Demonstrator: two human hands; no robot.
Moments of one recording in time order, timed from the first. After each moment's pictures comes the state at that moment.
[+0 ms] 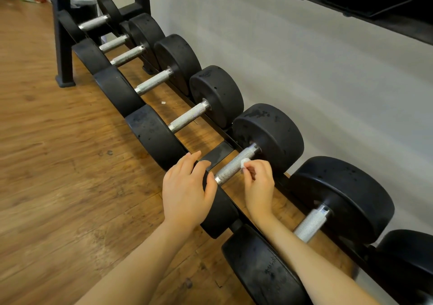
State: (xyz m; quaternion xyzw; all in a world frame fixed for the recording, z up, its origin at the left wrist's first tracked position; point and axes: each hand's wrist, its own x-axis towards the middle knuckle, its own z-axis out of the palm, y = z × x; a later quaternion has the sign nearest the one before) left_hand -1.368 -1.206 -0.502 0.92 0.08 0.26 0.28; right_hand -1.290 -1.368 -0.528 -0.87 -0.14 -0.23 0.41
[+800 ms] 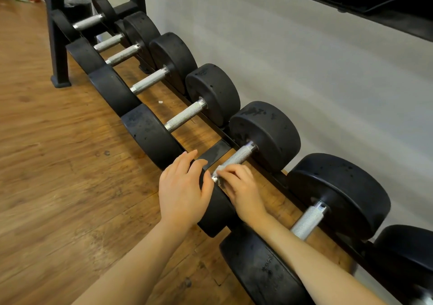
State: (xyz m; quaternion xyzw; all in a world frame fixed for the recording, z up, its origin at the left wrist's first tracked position) left_hand -1.367 -1.206 -0.503 0.92 0.08 0.26 0.27; right_hand -1.299 -1.362 -0.536 -0.88 -0.34 -0.20 0.27
